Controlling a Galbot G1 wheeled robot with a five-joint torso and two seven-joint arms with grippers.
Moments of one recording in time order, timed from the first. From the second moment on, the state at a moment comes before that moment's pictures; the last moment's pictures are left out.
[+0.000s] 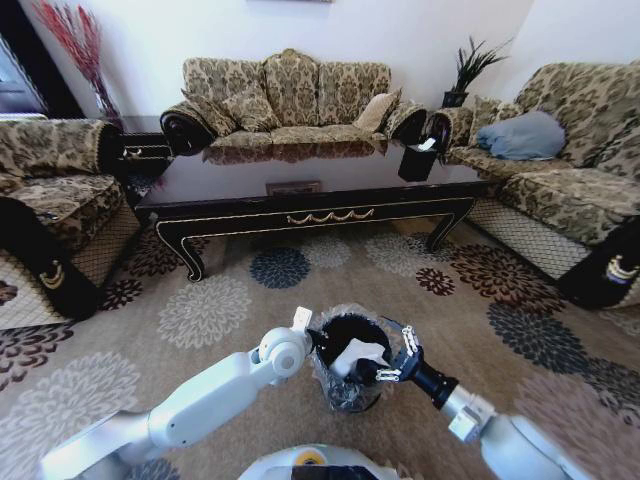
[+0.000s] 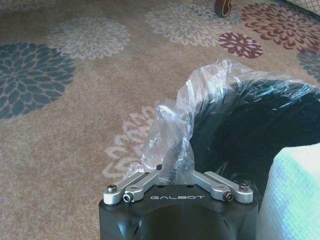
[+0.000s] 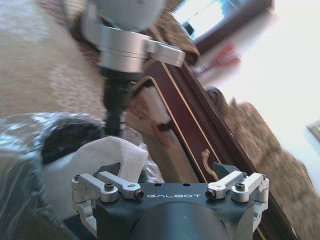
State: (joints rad) left arm 0.61 -1.06 0.47 -1.95 -1.29 0.74 -0.81; right arm -1.85 0.77 0.71 2.25 -0.37 0.31 -0.20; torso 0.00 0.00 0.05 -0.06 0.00
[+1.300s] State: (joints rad) left arm 0.59 -1.07 0.48 -1.95 -1.32 0.74 -0.82; right arm -1.74 0.73 0.88 2.31 -0.29 0.43 -0.43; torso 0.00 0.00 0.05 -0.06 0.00
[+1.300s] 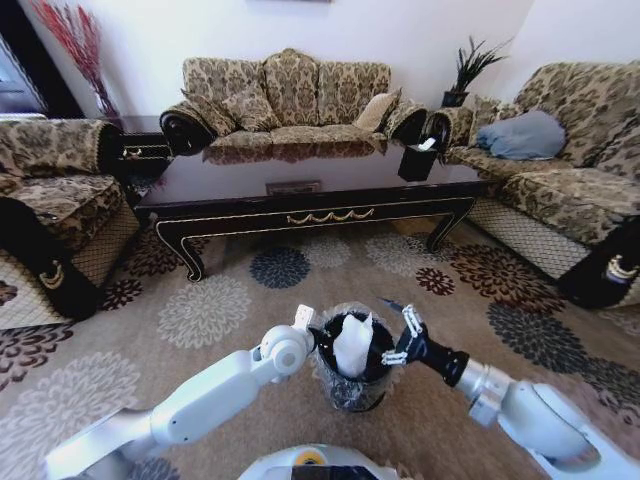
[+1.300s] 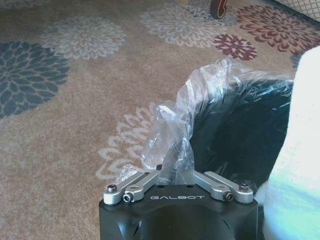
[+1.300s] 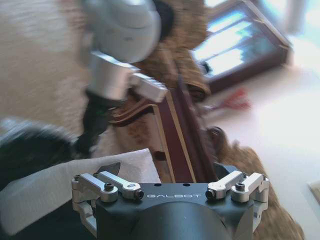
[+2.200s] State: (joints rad) left arm 0.55 -1.08 0.49 -1.95 -1.35 0.74 -0.83; right arm -1.62 0.76 1.03 2.29 -1.09 0.81 -0.16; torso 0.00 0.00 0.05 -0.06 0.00
